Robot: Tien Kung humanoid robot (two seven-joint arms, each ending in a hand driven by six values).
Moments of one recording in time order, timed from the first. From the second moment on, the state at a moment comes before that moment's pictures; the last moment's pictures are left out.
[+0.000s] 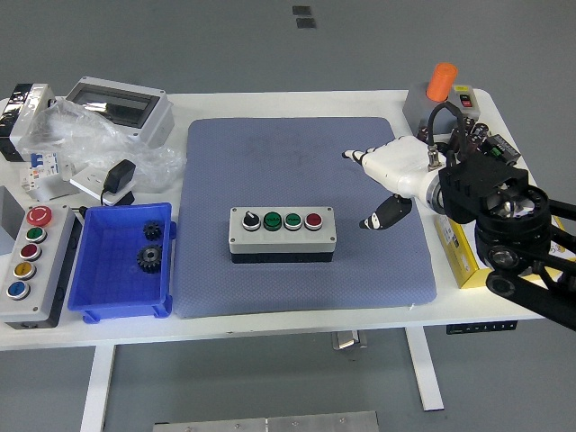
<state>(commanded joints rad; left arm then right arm) 0.01 0.23 -0.08 -0.30 -0.23 0.09 -0.08 0.82 -0.63 0.54 1.78 -1.85 0.47 -0.63</state>
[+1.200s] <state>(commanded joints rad) 0.01 0.24 -0.06 -0.30 -0.24 0.08 -0.08 0.88 -0.58 0.40 1.78 -1.59 0.48 -0.60</state>
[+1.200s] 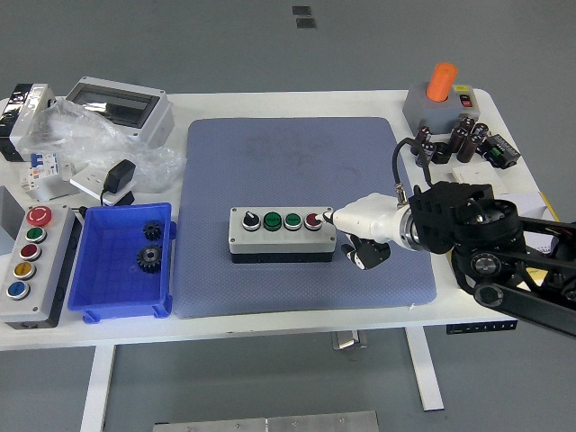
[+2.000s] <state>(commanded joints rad) 0.00 0.24 -0.05 -0.30 -0.24 0.08 -0.08 0.90 -0.53 0.40 1.78 -1.57 0.45 -0.58</state>
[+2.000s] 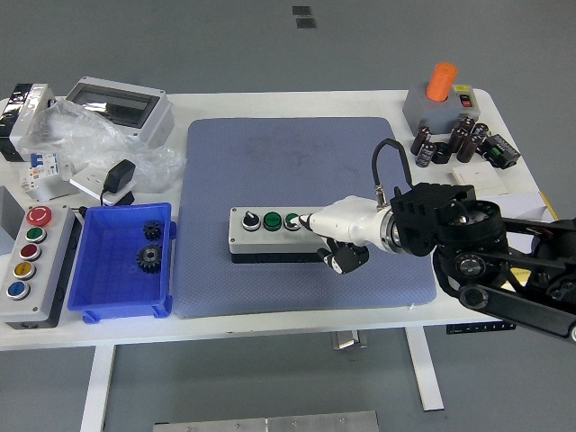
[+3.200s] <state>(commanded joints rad) 0.00 0.24 -0.06 -0.31 -0.24 0.08 -0.08 0.88 -0.54 0.41 1.69 -1.58 0.44 -0.57</state>
